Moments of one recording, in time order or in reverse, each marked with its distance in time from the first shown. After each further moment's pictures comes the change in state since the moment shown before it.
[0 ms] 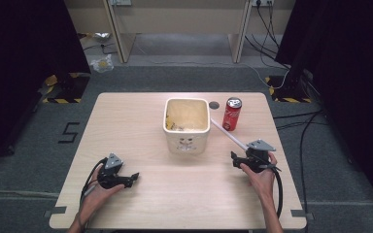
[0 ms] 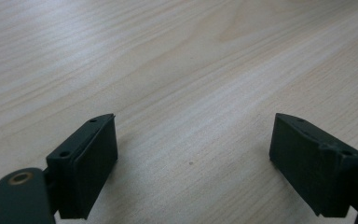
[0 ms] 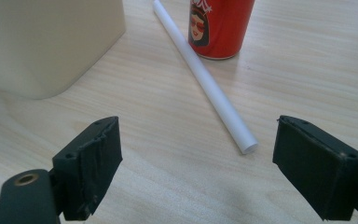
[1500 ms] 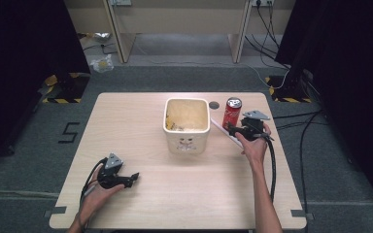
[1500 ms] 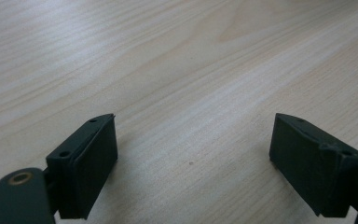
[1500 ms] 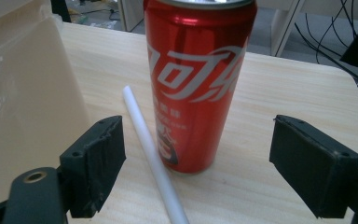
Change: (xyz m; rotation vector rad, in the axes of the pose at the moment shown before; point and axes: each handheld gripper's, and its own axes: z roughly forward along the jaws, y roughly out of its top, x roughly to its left) left arm 0.000 0.000 0.000 0.001 0.001 -0.001; right arm -0.017 0.083 0.045 -0.073 -0.055 0.032
